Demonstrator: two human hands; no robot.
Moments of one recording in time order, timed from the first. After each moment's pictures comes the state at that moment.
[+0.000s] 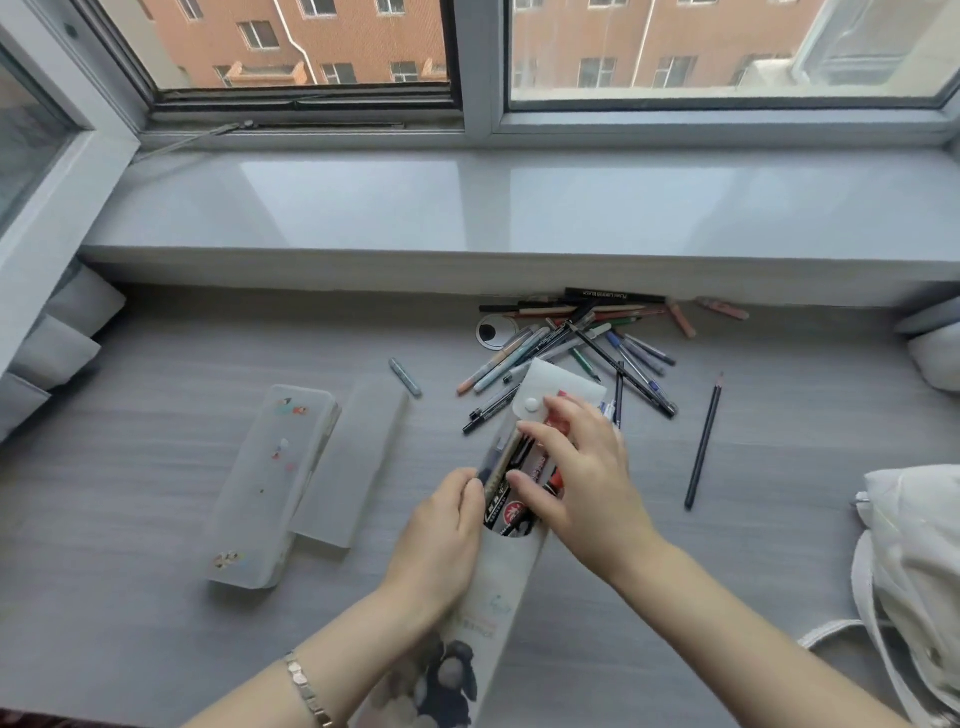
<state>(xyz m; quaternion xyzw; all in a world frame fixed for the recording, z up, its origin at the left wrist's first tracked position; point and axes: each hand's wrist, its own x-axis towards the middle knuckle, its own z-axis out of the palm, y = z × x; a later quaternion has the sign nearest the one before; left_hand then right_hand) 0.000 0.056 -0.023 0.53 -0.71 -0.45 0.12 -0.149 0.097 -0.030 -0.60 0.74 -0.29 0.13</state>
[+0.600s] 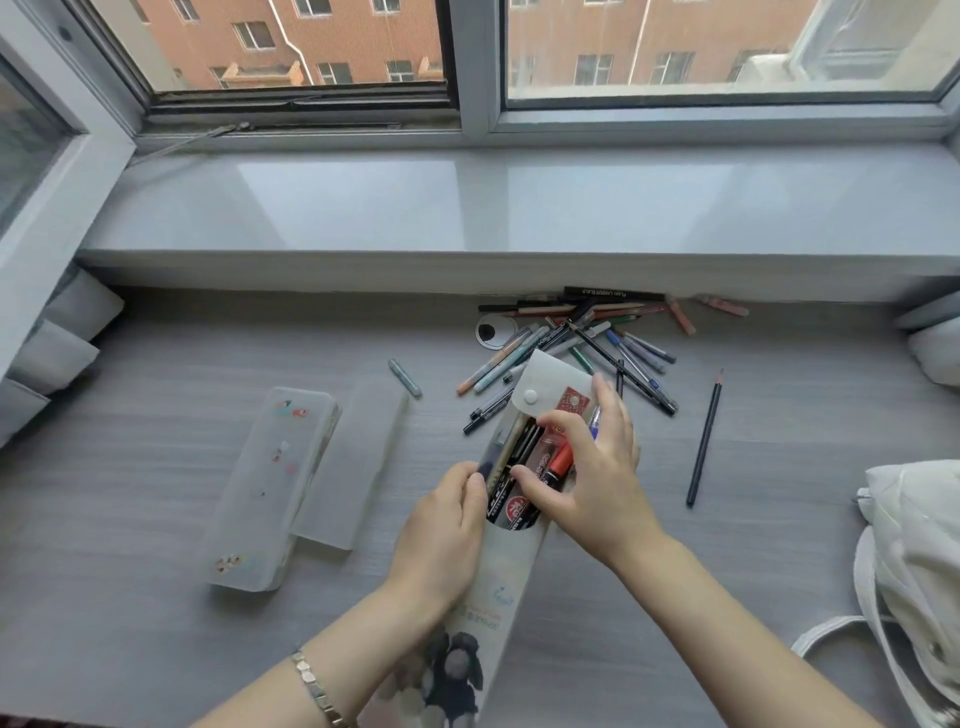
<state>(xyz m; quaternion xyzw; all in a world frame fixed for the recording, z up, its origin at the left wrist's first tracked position) -0.003 0.054 -0.019 0.53 -0.72 -0.43 0.13 -0.151 0.096 -0.034 -0.51 0.78 -0.32 0.19</state>
